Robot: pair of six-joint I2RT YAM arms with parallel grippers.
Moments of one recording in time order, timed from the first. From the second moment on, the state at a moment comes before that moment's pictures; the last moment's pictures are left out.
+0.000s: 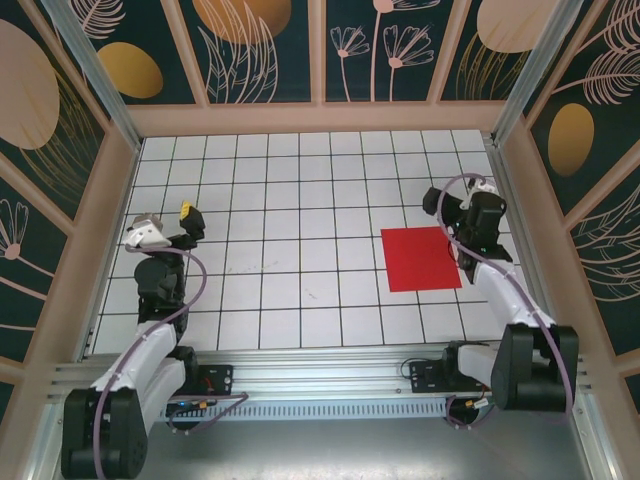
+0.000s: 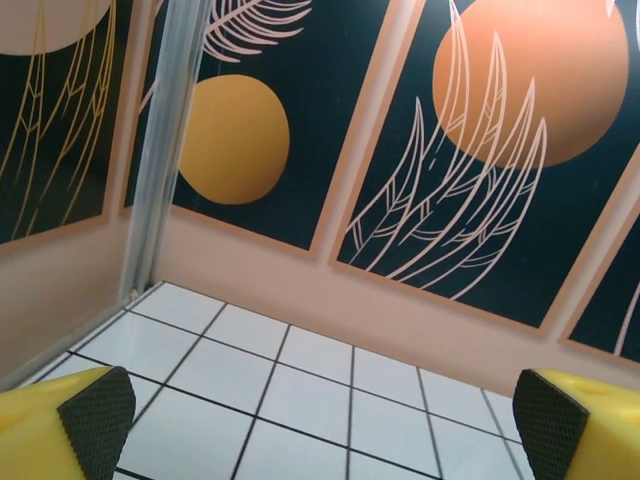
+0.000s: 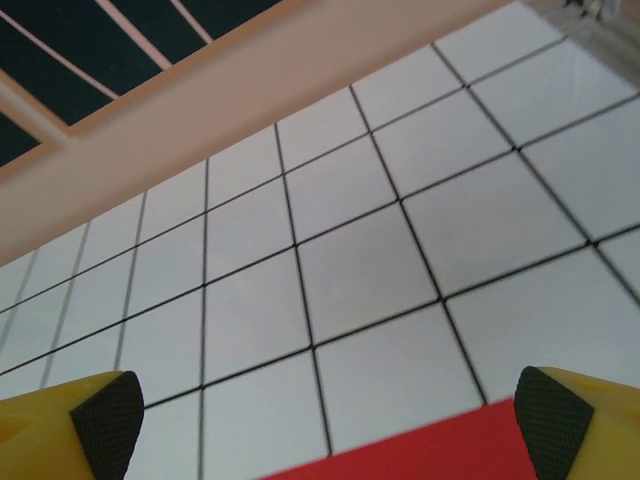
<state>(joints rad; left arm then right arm) -0.02 0.81 0.19 0.77 -0.17 -0.33 -0.03 1.11 0.60 0.08 -0.14 0.44</state>
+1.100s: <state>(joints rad) -0.08 1.06 0.35 0.24 0.42 -0.75 0.33 1.50 0.73 -0.40 -0.19 0.54</state>
